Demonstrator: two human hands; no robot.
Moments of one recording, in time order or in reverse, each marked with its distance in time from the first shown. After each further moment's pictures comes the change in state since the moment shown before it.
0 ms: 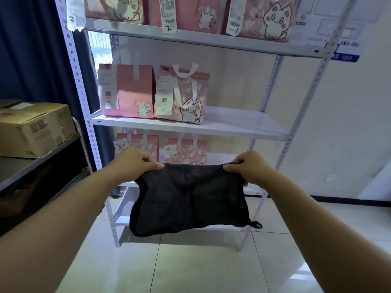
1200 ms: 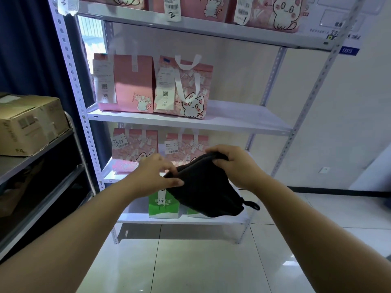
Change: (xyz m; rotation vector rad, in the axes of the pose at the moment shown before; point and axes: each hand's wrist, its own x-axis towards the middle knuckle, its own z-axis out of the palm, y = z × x) left_hand 0.015 -0.025 0.030 0.096 -0.169 0.289; right_hand -0.011 -0.057 0.040 0.047 0.024 -0.348
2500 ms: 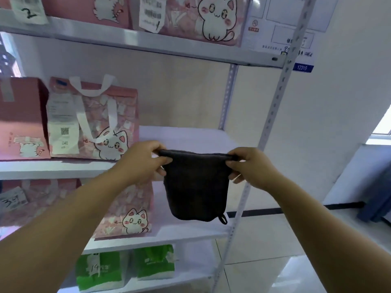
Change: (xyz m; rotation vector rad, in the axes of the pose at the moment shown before) left_hand 0.297 0.145 0.045 -0.272 0.171 0.112; right_hand 0.133 0.235 -0.192 0.120 0.175 0.262
